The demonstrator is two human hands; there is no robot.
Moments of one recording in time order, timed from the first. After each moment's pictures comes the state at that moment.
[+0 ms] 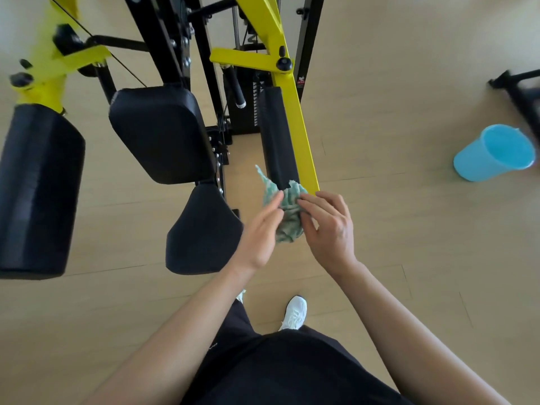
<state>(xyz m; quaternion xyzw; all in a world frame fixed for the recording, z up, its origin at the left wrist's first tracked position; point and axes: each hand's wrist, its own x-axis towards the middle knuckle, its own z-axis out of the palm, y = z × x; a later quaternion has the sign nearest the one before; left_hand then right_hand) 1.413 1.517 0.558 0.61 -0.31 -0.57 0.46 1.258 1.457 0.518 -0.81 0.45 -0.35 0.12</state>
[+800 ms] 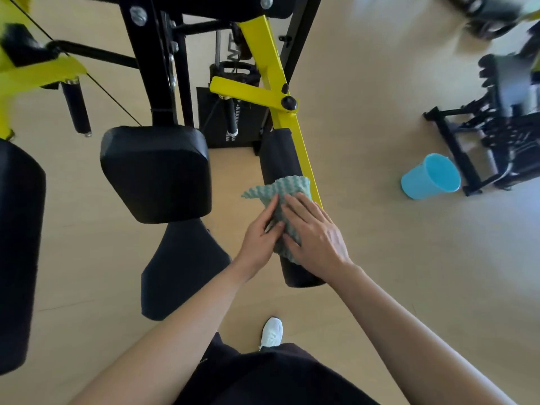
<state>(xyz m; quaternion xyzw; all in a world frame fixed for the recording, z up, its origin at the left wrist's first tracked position) 1.486 1.424 0.499 0.52 -0.35 -0.61 0.48 1.336 1.389 0.541 -0.90 0.43 -0.12 0.03</state>
